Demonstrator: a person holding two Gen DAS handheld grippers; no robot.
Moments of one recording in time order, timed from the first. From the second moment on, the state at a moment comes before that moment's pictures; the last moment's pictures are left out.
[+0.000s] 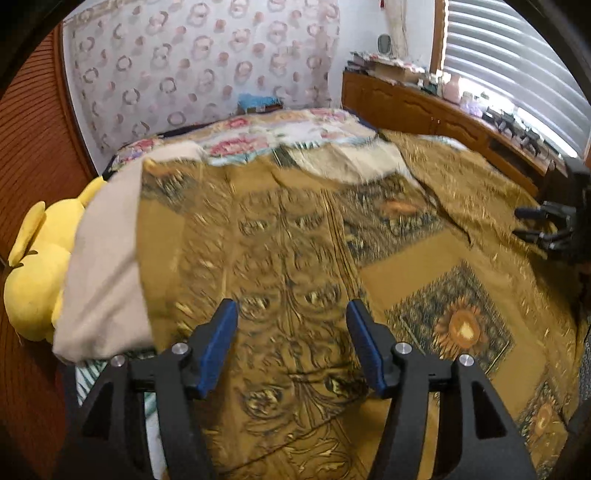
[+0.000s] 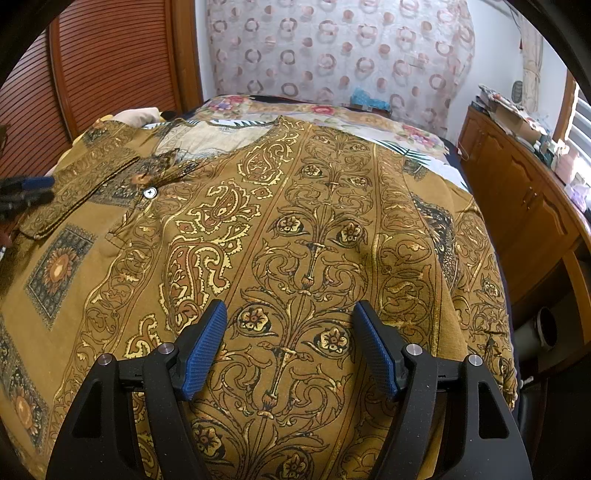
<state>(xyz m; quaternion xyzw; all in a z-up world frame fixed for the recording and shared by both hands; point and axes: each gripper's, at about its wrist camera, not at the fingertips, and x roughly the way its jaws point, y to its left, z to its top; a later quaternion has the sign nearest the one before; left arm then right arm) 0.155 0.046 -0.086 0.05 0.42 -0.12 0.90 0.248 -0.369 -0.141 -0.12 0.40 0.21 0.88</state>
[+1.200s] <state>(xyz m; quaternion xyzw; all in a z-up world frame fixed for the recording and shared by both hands) 0.154 0.046 -0.100 0.04 0.42 -0.12 0.90 0.246 -0.523 -0.111 -0.05 0.38 0.09 0.92</state>
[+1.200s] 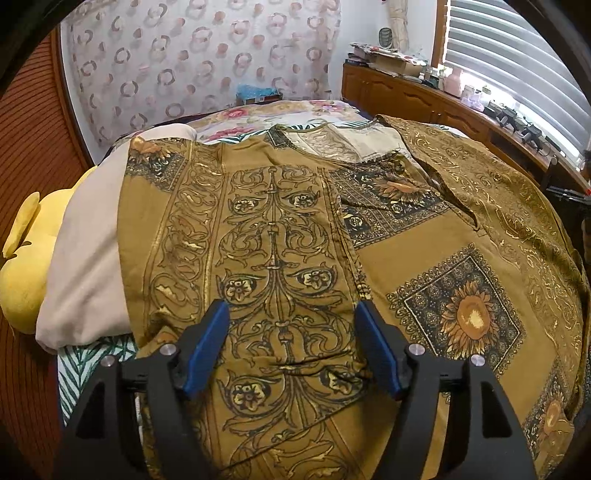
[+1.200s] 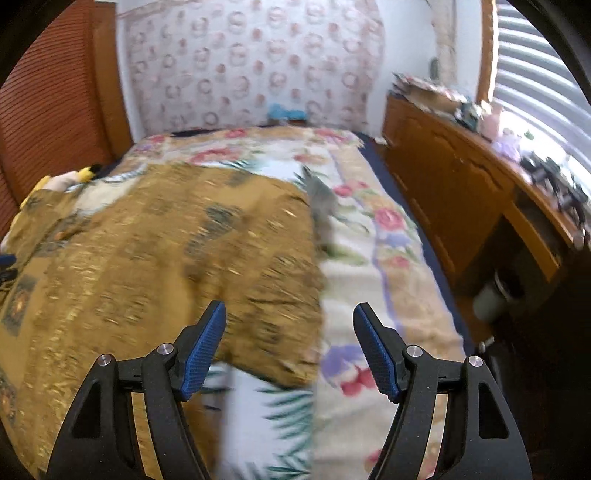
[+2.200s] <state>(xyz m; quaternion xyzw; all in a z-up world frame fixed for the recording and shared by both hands) 0.108 0.046 -0.056 0.00 0.36 -0.09 0.93 0.240 -0.530 -0.065 -0.12 0.33 0.06 0.93</state>
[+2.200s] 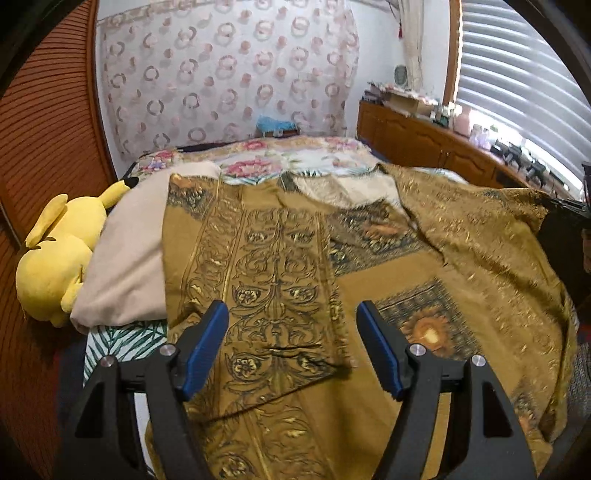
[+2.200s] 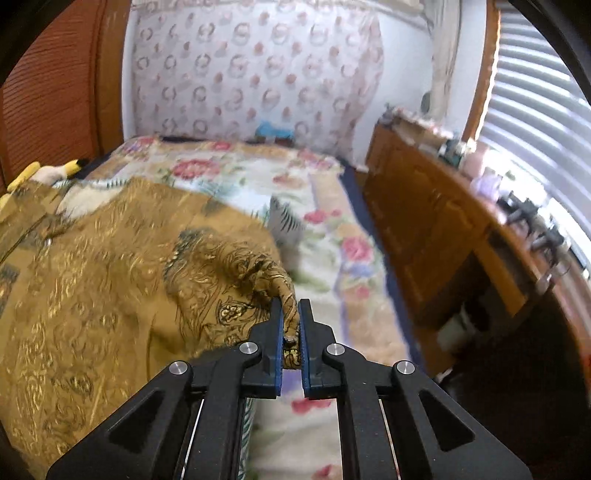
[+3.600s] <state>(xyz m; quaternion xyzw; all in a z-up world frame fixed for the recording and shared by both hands) 0.072 0.004 -0.048 -0.02 0.32 -0.12 0.94 0.256 -0.423 -0.090 -0.13 0.34 0.15 0.92</state>
